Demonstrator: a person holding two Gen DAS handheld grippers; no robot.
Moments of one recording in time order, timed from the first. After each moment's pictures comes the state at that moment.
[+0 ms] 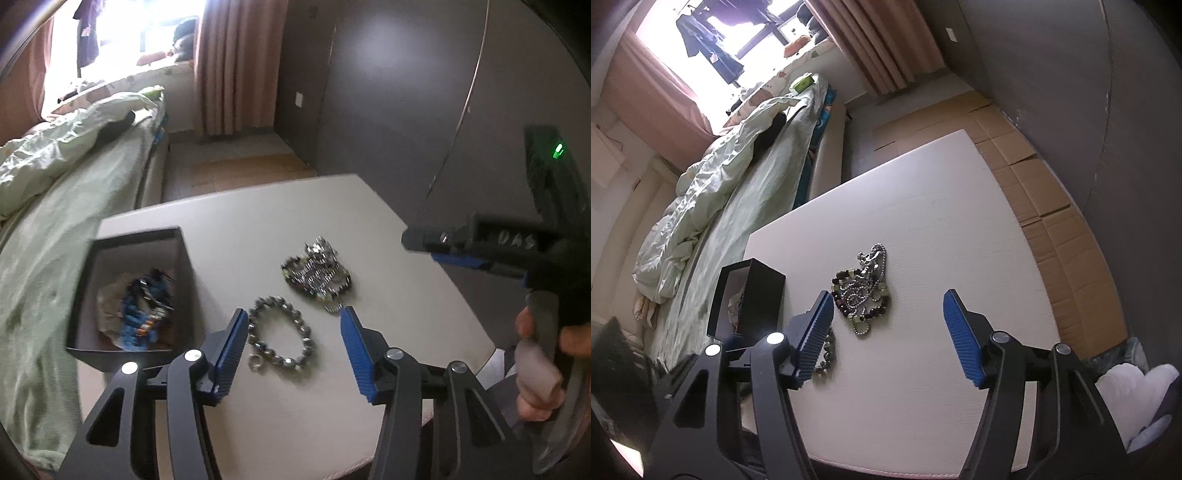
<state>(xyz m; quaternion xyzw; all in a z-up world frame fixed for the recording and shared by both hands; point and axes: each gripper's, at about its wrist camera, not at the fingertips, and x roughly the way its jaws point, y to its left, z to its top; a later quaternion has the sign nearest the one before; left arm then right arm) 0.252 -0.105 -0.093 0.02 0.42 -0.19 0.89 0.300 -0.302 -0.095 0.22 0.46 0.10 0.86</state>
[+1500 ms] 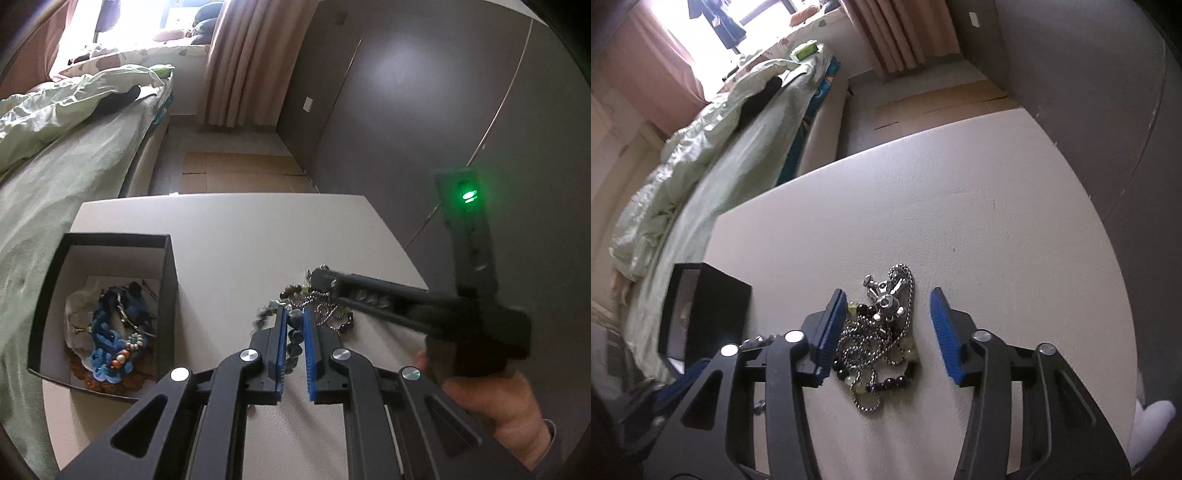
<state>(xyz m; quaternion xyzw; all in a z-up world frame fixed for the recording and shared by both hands) 0.299 -0.088 -0.094 -0.07 0.42 -0.20 0.89 0.378 -0.241 -0.149 0.15 0.49 0.09 0.85</state>
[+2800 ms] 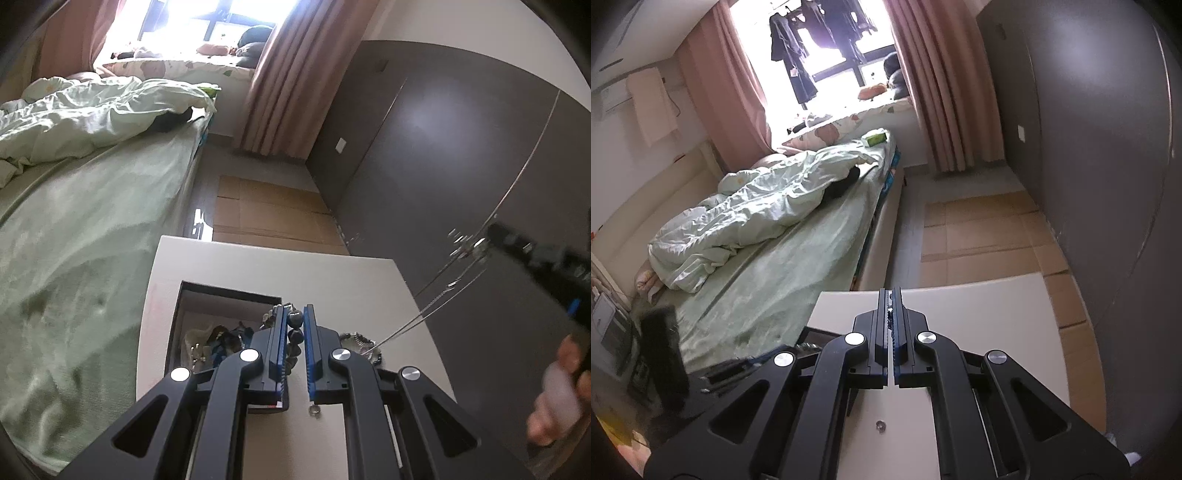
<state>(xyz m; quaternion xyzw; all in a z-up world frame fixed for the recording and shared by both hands) 0.285 0.013 -0.027 -0.13 0.39 -0.15 0.90 0.307 -0.209 0.043 0.11 0.32 0.16 0.93</state>
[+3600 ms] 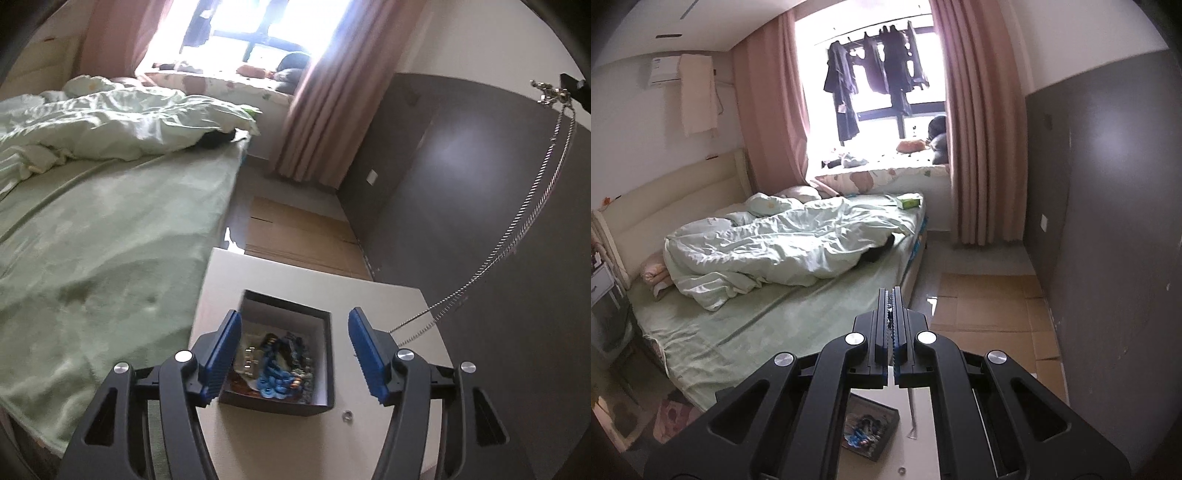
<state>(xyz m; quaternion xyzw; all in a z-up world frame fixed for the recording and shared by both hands) 0.256 0.062 -0.018 -0.17 0.34 -0.07 0.92 0.284 -0.137 0.195 0.03 0.22 0.19 0.96</state>
